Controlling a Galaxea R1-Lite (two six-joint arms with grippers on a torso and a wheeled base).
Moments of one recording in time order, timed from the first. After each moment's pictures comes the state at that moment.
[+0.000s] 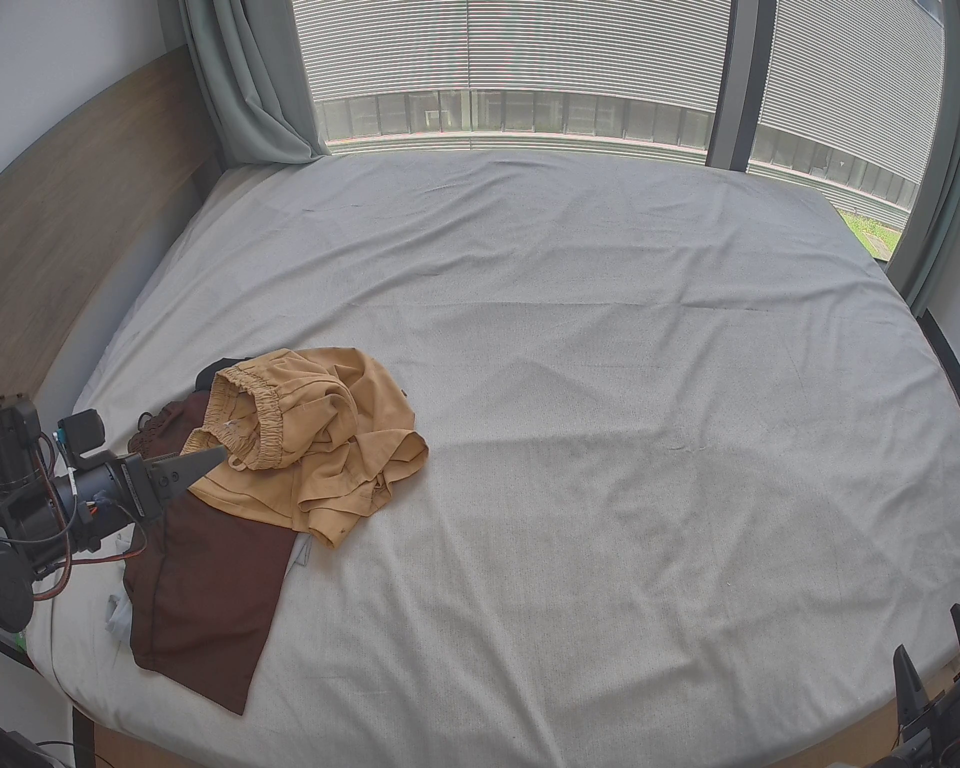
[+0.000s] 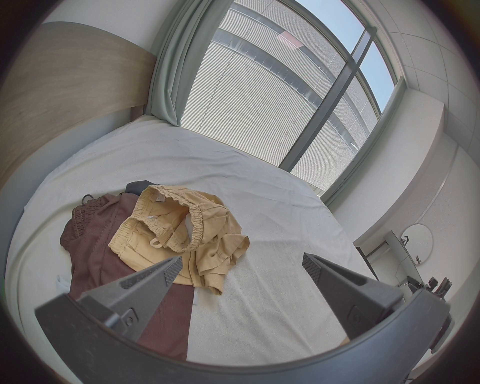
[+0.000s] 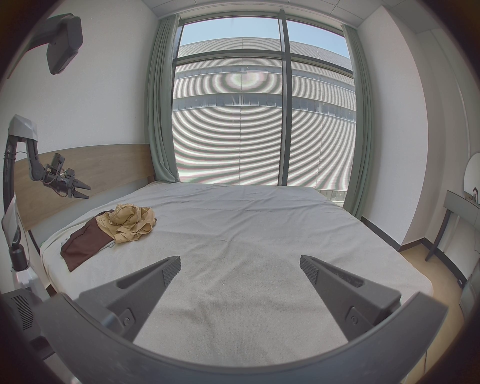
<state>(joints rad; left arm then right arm) 0.12 1.48 -0.42 -0.77 -0.57 -0.24 0.01 0.02 -0.02 0.00 0.02 -0.05</state>
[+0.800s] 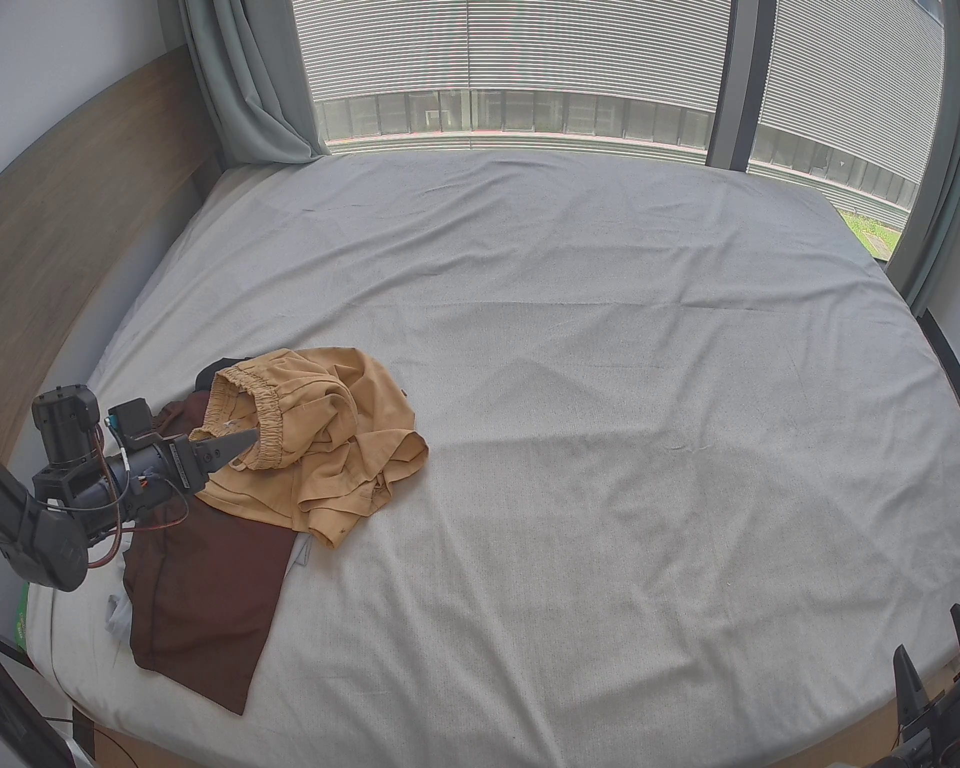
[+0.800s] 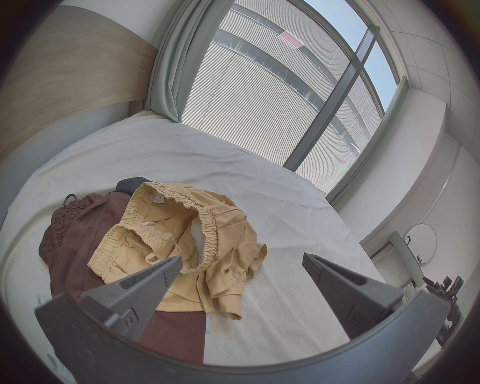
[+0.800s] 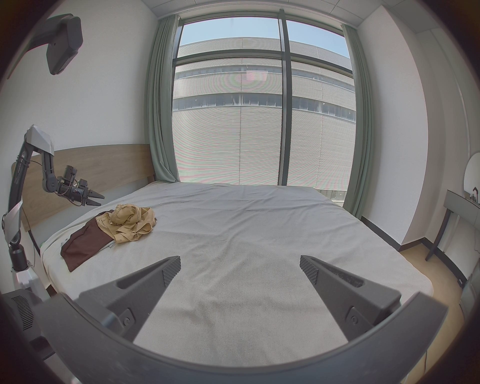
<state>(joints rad) 0.11 1.80 -0.54 -0.98 -0.56 -0.25 0.01 0.02 -0.02 0.00 0.02 -0.05</state>
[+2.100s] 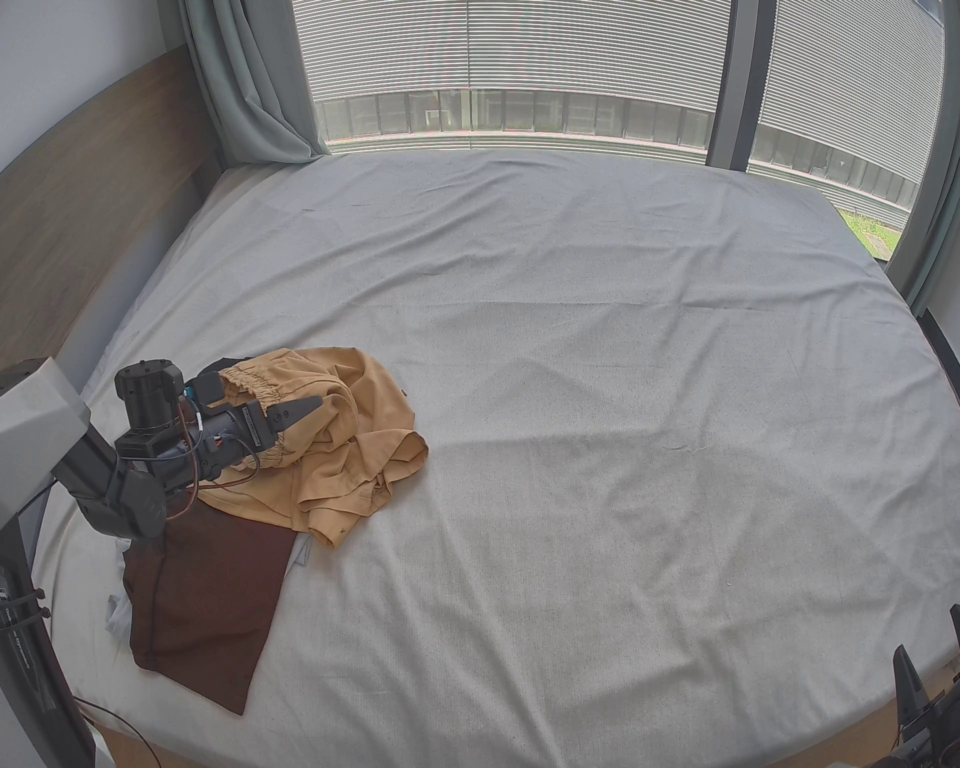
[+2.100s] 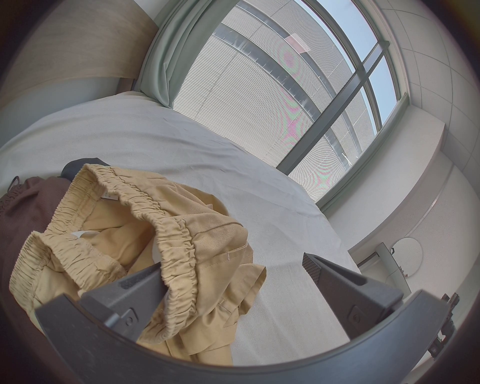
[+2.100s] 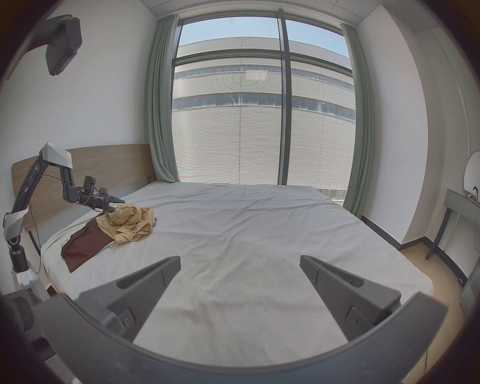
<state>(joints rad) 0.01 2.14 -0.90 -1.01 -0.55 -0.38 0.01 0.02 -0.02 0.00 0.02 -0.04</state>
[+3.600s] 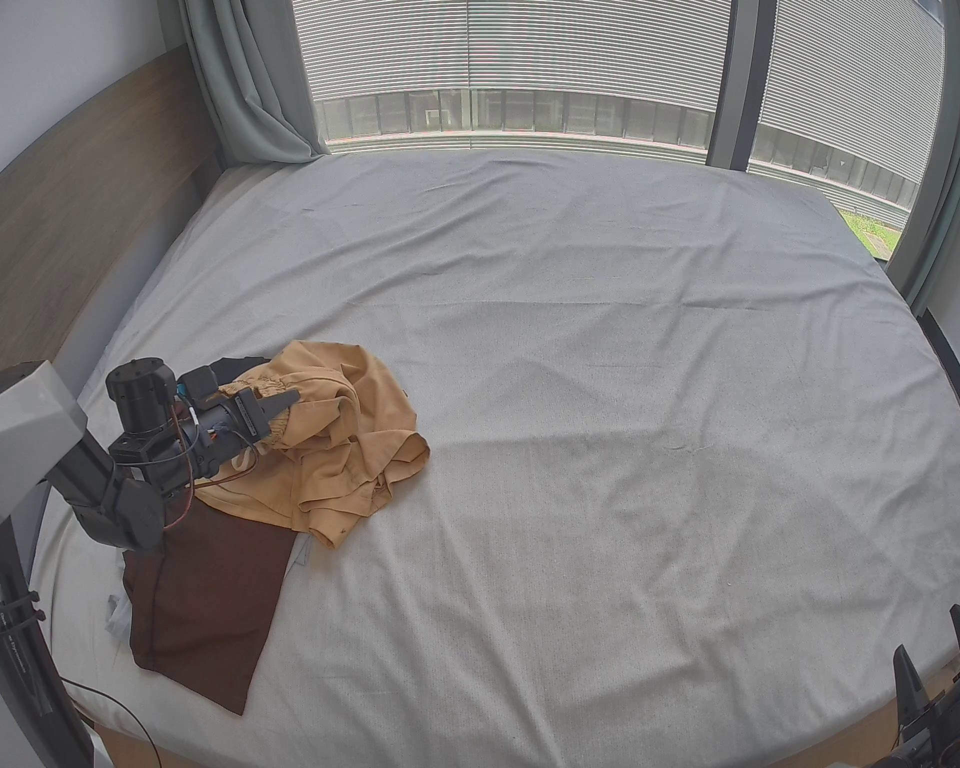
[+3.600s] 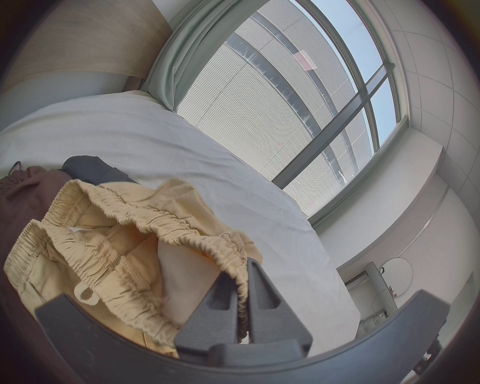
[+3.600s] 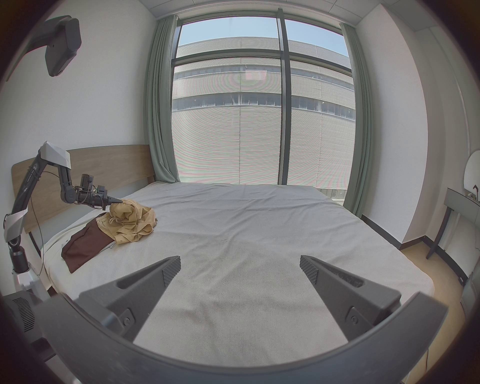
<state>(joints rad) -0.01 2.11 -0.84 -1.14 -0.54 -0.52 0.01 0.02 -0.02 0.00 0.02 -0.04</state>
